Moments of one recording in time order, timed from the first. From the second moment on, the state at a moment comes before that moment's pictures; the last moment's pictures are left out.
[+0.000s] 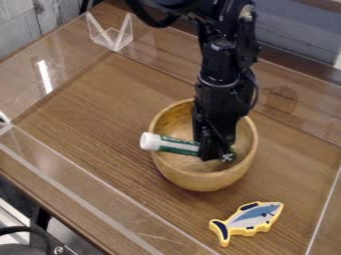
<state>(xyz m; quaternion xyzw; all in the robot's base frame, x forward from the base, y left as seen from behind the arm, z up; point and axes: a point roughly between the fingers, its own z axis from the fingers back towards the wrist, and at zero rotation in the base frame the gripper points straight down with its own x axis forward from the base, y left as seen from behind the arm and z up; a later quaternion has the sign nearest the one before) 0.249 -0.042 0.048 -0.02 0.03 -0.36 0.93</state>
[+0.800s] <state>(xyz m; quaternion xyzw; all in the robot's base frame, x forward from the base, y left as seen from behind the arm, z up) 0.246 -0.039 0.052 -0.01 0.04 -0.38 0.92</state>
